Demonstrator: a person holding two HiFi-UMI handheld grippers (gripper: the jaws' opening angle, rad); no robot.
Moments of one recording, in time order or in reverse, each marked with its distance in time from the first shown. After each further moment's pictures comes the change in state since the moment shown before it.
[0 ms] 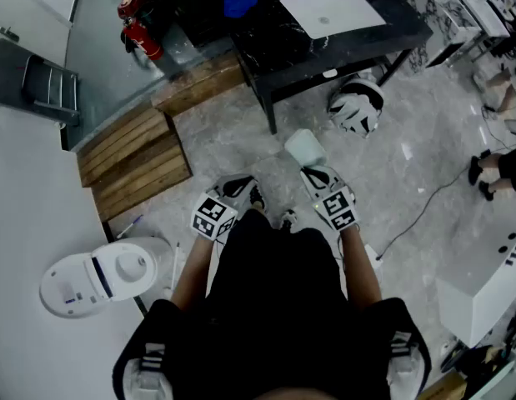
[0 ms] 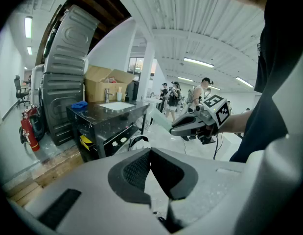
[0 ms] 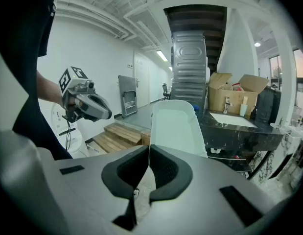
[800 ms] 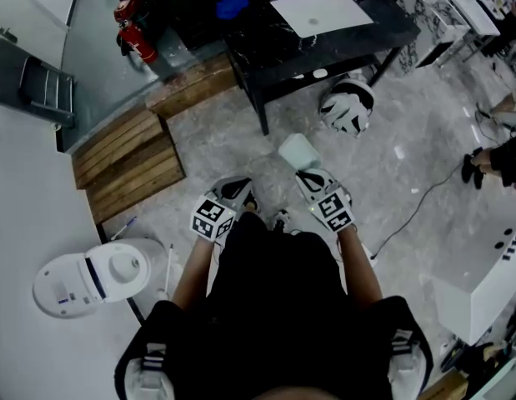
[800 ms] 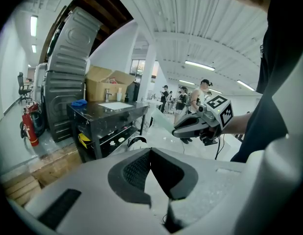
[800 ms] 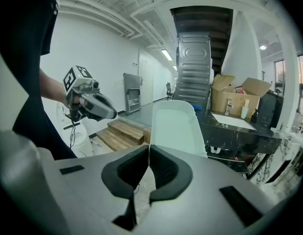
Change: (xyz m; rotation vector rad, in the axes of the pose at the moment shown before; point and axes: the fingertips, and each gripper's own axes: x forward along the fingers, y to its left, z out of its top) left arm -0.003 -0.039 -0.016 -0.035 -0.028 0.014; right arm -0.034 0.026 -0.020 -0.049 0.016 0.029
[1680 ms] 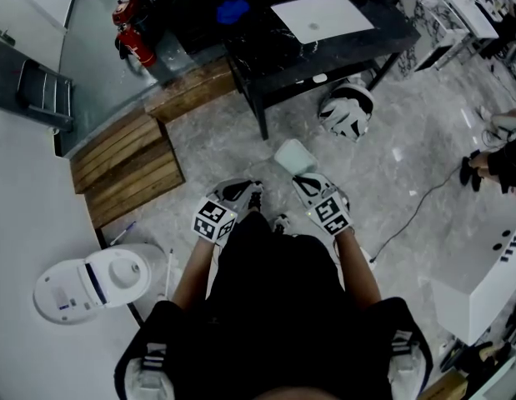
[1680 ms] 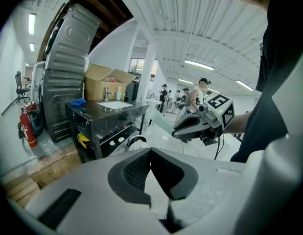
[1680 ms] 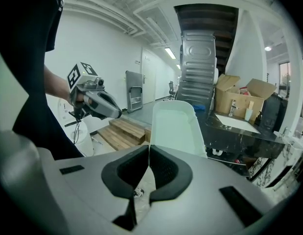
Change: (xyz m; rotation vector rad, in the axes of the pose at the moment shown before) left arm 0.009 0.019 0.006 -0.001 0.014 -0.019; right arm 0.019 -0.001 0.008 -0.026 0.026 0.023
